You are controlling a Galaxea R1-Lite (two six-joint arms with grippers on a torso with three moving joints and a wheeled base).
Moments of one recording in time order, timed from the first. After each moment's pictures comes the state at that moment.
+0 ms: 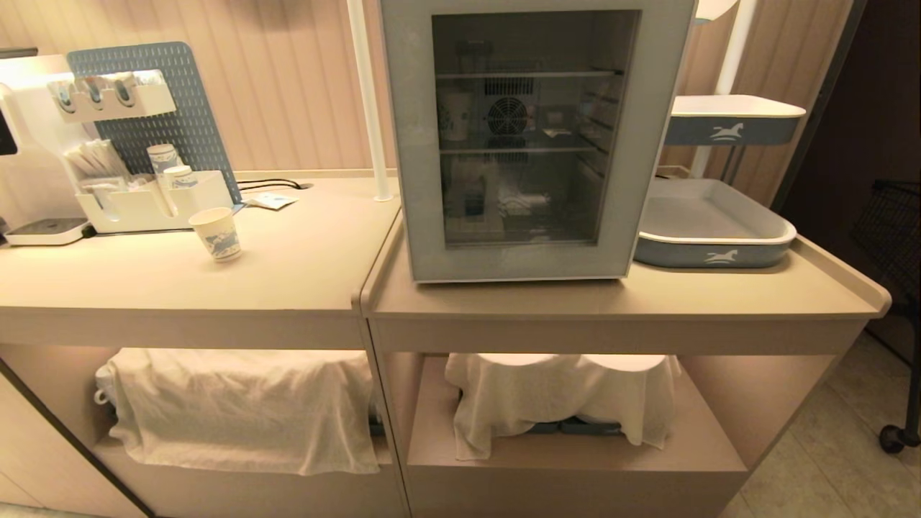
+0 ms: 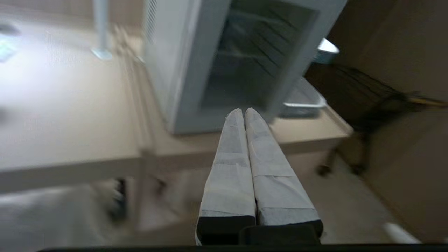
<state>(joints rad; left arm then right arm) -0.14 1.04 -1.52 0.46 -0.33 -0.35 0.00 0.00 -0.07 0.18 0.01 -0.04</state>
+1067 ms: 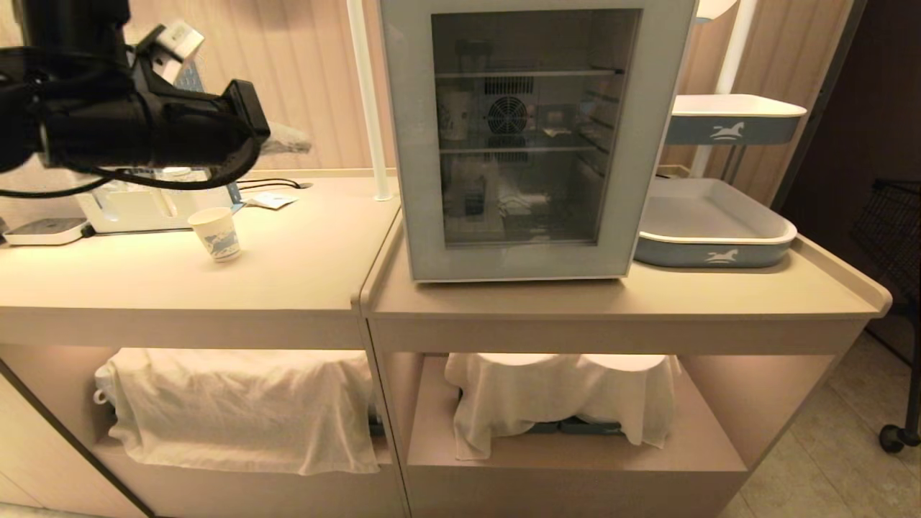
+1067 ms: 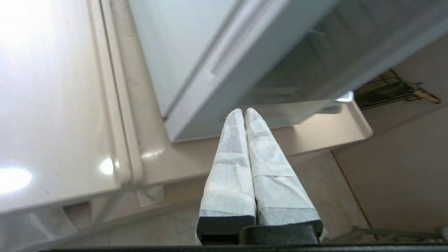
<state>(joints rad) -0.10 1.77 -1.72 0.16 -0.46 -0.43 0.00 0.00 -0.07 0.18 0.01 -0.04</state>
